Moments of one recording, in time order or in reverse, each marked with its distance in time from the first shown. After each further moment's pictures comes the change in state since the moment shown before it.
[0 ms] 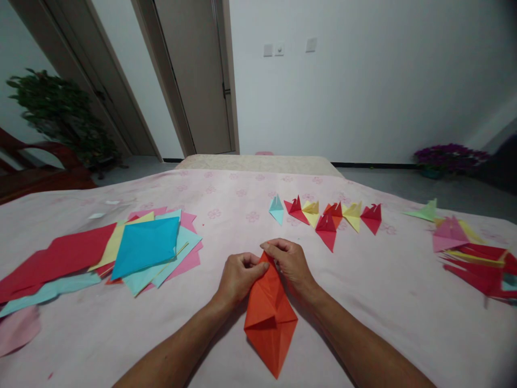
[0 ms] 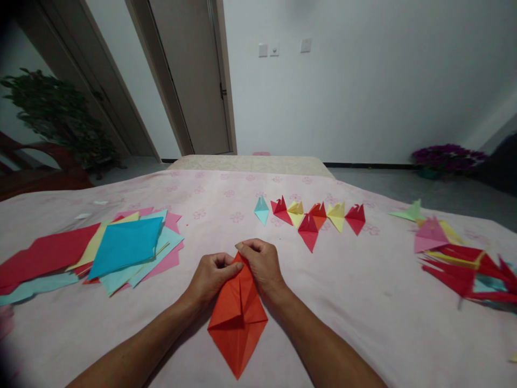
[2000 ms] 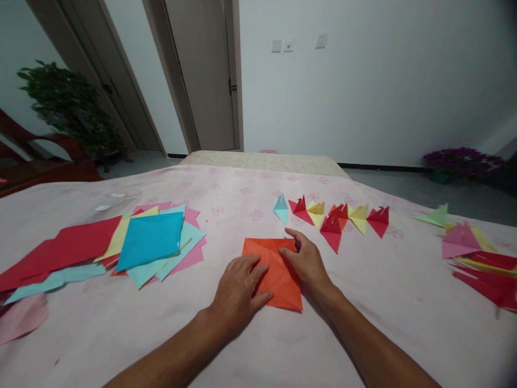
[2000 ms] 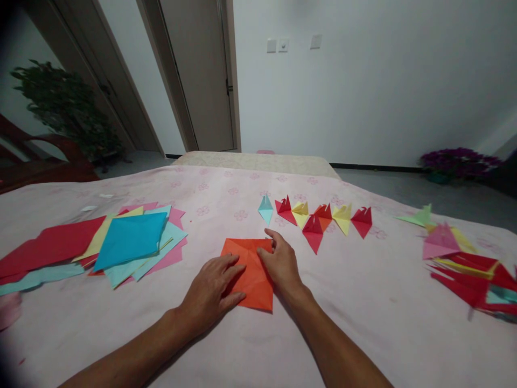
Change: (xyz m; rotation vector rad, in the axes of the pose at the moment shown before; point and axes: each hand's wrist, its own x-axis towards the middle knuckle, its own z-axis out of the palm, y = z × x) left_hand -0.024 -0.023 -0.023 1.014 -0.097 0.616; right_hand 0.017 0.019 -0.041 -0.507 0.105 -0.085
